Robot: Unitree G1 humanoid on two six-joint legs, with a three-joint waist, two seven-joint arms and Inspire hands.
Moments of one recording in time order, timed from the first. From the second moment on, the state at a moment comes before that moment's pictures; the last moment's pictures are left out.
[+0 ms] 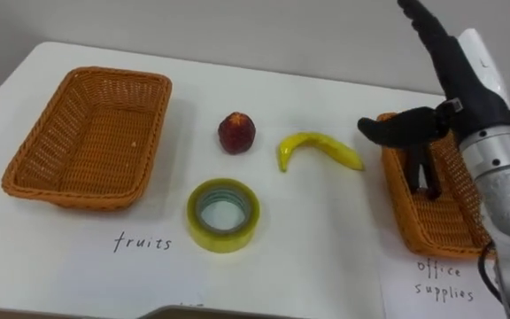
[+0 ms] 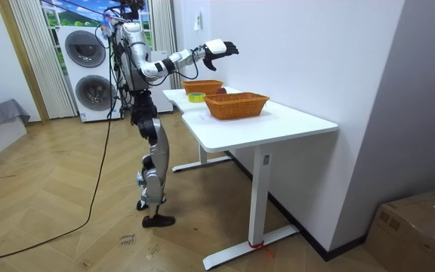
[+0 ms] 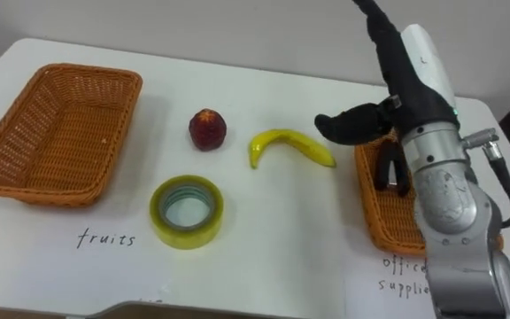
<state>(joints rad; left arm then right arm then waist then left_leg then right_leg) 0.21 0.21 0.13 1.11 0.04 0.06 0.11 -0.10 -0.37 -0.04 -0.31 -0.37 0.14 0.10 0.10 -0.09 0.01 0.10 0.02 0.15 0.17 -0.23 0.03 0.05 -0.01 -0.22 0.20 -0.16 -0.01</state>
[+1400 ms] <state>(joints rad) 0.19 0.21 0.07 1.03 0.05 0.14 0.10 -0.11 -0.31 0.14 -0.17 -0.39 0.21 0.18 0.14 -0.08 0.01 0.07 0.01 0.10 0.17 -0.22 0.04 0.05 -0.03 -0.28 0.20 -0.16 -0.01</state>
